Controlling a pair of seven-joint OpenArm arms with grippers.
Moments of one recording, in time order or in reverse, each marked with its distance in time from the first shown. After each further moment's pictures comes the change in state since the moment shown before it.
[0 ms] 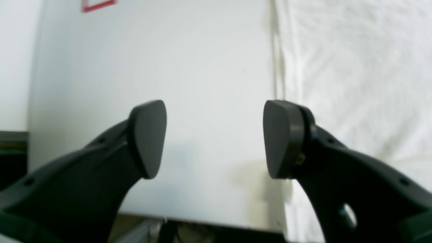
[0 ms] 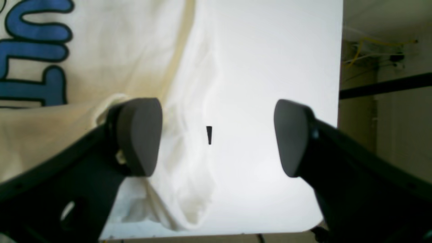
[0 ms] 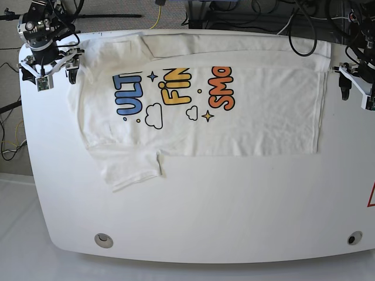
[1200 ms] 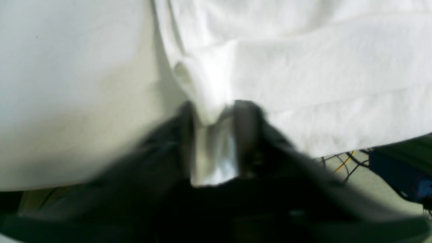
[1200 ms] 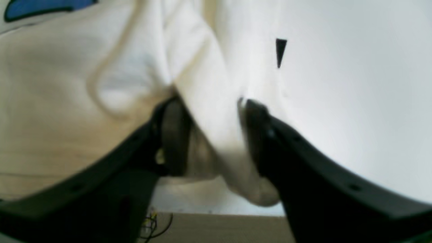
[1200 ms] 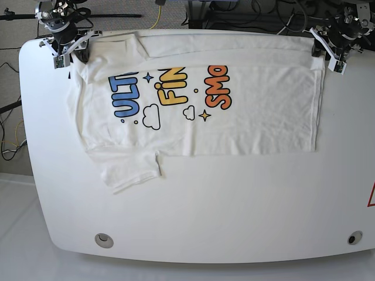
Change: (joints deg) left arm 13.1 -0.3 10.7 -10.8 -6.6 -0.5 -8.6; right arm -5.5 -1.4 -8.3 -14.3 1.5 -1.3 10.6
